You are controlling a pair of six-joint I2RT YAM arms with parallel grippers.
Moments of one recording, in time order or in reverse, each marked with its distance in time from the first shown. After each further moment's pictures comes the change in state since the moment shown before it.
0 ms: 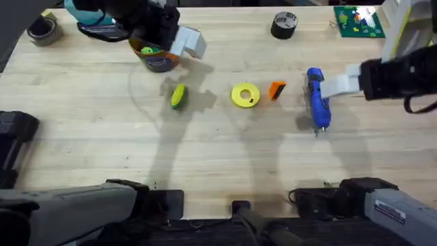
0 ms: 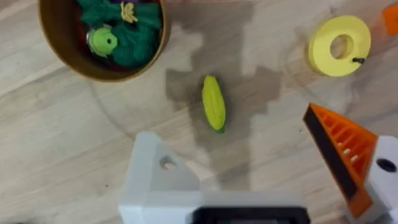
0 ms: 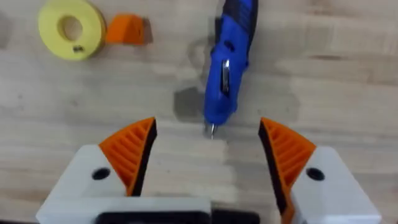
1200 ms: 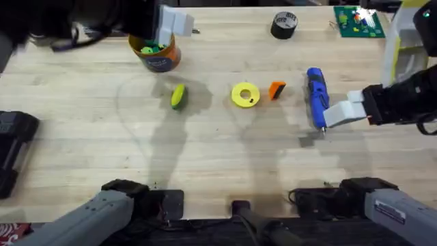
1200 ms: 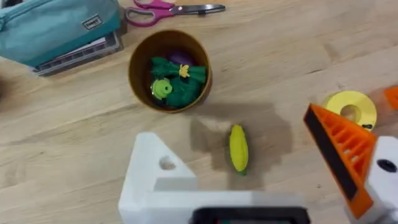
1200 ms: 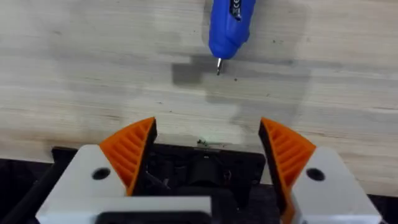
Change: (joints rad) left arm 0.000 -0.279 -0.175 0.284 -0.136 -0.046; right arm 0.000 0.000 0.000 -0.262 0.000 0.000
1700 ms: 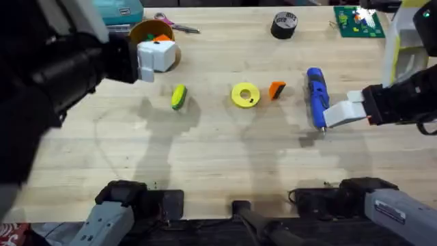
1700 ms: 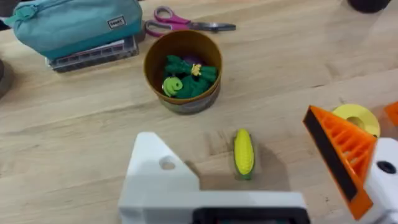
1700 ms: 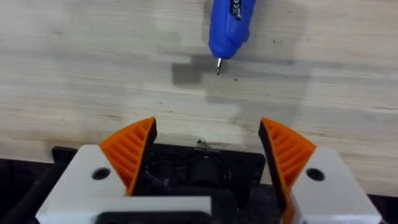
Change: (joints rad) left arm 0.135 -0.402 -0.393 0.230 0.116 -0.002; right arm 0.000 0.000 0.000 0.000 0.000 0.000
